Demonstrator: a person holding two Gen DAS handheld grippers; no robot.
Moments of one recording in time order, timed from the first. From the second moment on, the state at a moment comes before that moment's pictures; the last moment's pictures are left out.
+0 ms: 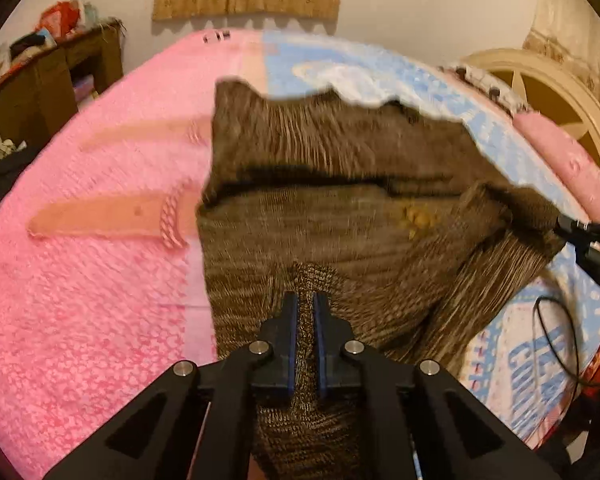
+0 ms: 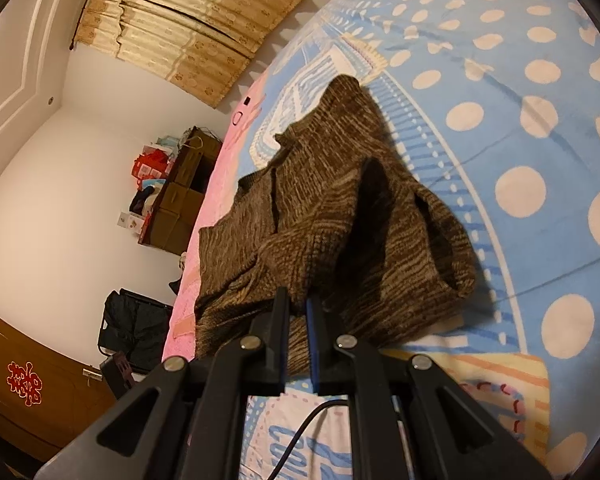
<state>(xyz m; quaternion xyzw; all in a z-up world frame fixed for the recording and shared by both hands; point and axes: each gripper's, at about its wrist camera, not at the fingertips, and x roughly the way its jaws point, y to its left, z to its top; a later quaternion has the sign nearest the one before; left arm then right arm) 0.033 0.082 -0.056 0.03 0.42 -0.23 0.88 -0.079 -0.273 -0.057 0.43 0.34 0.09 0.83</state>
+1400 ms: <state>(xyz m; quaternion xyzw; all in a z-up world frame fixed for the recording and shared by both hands) 0.177 0.080 0.027 -0.05 0.31 -0.22 0.92 0.024 -0.322 0.023 0.40 0.28 0.12 0.86</state>
